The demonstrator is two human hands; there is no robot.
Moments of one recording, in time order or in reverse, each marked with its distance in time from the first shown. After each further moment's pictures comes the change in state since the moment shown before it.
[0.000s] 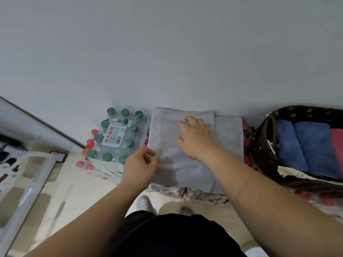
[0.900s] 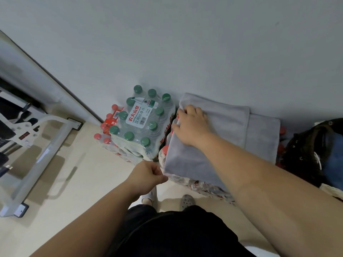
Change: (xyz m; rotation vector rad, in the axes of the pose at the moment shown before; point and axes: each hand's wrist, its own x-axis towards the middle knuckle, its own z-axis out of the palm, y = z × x) left_hand -0.022 -0.077 -0.018 -0.051 -0.340 -0.278; right_hand 0.048 -0.070 0.044 -0.100 -0.069 -0.144
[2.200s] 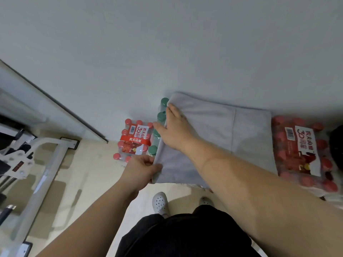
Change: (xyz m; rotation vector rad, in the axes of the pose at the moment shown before) left_hand 0.058 -0.053 -0.161 -0.264 -0.007 -0.013; right_hand 0.078 -0.164 0.027 0.409 0.018 0.135
